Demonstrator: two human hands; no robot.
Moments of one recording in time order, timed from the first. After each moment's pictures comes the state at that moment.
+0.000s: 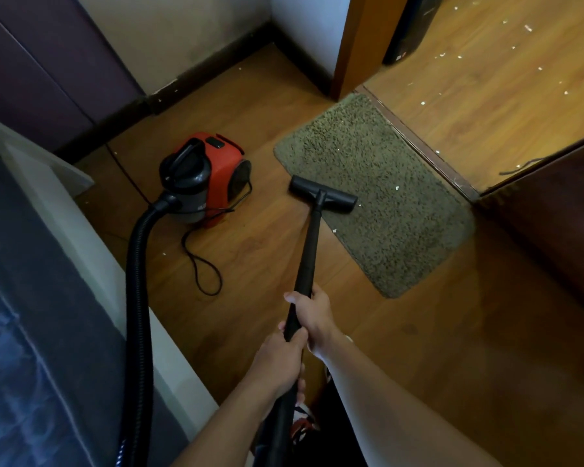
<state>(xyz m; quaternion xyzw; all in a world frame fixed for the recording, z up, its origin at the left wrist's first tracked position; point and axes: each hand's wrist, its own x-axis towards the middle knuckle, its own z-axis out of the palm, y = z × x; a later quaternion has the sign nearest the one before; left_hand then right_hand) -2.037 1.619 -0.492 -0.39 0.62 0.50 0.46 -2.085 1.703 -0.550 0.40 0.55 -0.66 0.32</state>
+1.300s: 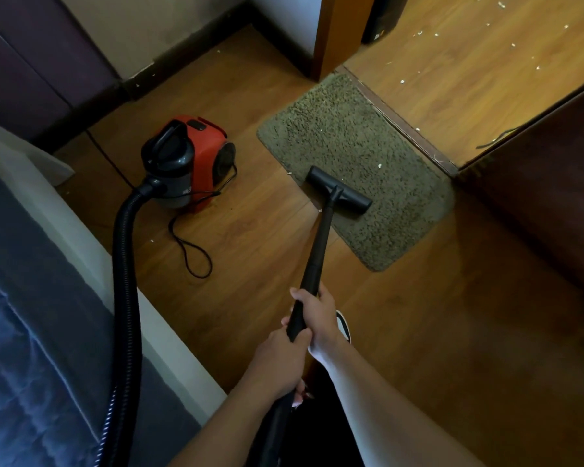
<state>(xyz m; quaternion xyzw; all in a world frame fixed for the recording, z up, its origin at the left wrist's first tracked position) -1.986 1.625 -0.484 -0.30 0.67 0.47 0.49 -2.019 1.719 -0.540 0.44 0.48 -0.72 0.24</state>
